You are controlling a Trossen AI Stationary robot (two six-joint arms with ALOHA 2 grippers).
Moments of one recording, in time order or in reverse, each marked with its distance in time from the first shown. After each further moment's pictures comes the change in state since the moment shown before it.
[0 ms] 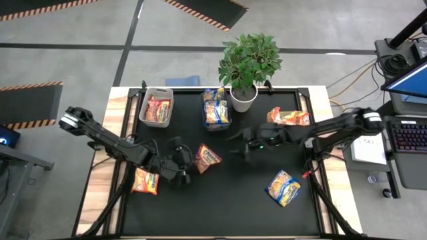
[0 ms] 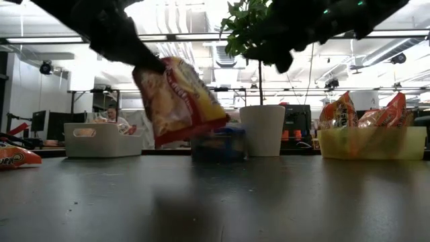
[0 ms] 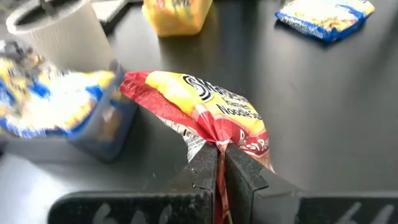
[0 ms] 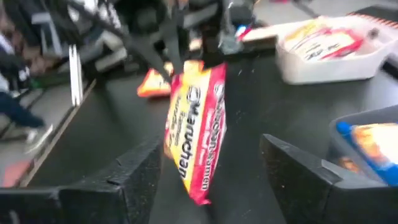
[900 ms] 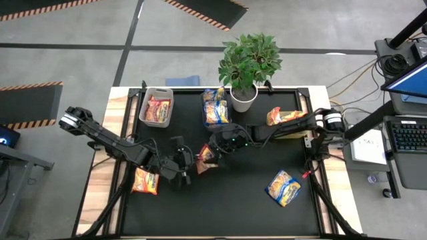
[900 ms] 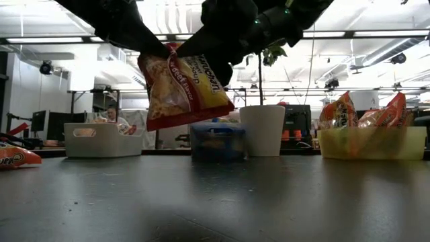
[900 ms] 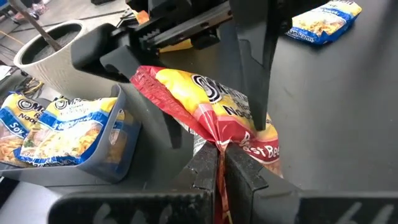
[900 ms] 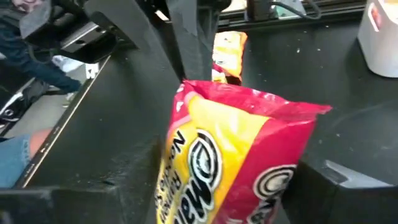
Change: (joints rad) left arm 0.000 0.000 0.067 -0.043 0.001 0.109; right arm -0.020 0.469 0.468 -0.170 -0.207 -0.049
